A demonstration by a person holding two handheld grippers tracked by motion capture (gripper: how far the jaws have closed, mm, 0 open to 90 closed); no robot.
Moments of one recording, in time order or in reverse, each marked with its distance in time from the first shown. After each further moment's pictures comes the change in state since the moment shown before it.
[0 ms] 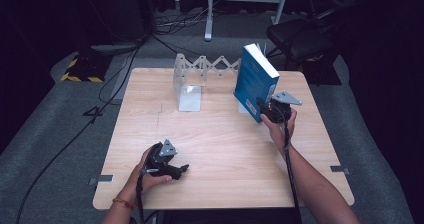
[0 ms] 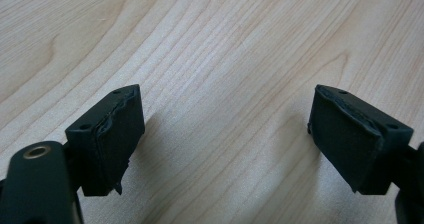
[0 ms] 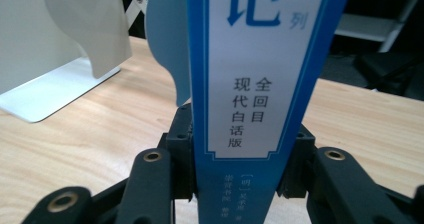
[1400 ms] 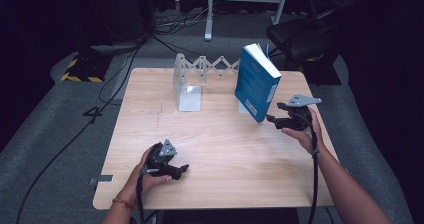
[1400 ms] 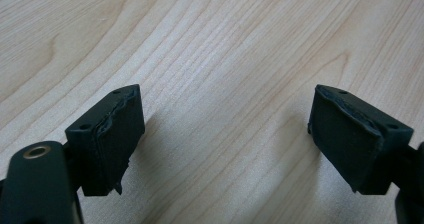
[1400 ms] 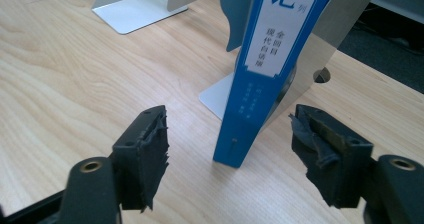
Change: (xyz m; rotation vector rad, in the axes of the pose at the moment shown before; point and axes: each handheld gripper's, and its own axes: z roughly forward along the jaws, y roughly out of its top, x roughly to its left) left arm 0.000 0.000 0.000 0.000 0.000 -0.003; right arm -0.026 0.017 -0.065 0.188 0.255 -0.224
